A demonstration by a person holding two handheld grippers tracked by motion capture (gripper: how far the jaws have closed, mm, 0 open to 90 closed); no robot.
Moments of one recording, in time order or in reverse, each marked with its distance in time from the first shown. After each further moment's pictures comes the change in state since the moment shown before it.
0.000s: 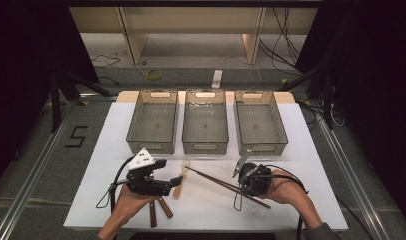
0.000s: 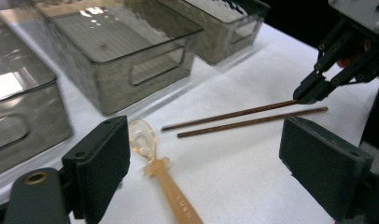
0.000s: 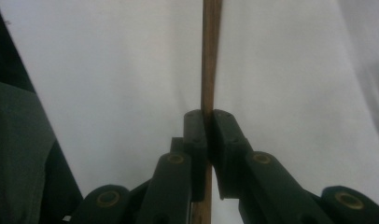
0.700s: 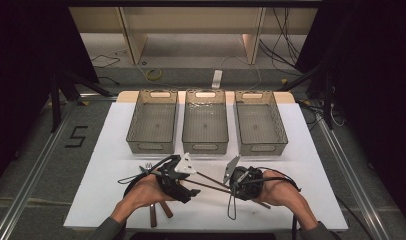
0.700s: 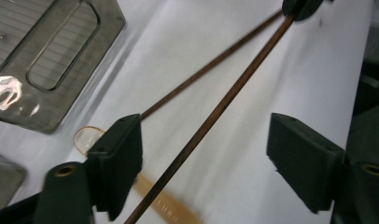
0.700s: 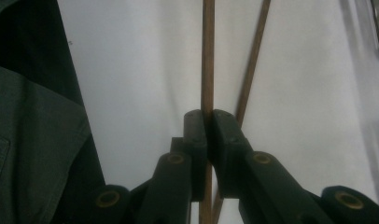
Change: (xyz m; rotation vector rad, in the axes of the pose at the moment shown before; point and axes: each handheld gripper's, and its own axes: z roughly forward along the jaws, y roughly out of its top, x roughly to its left) left arm -0.036 0.028 0.045 0.390 -0.083 0.414; right arm 0.022 0.021 -0.013 -0.022 0.014 -0.141
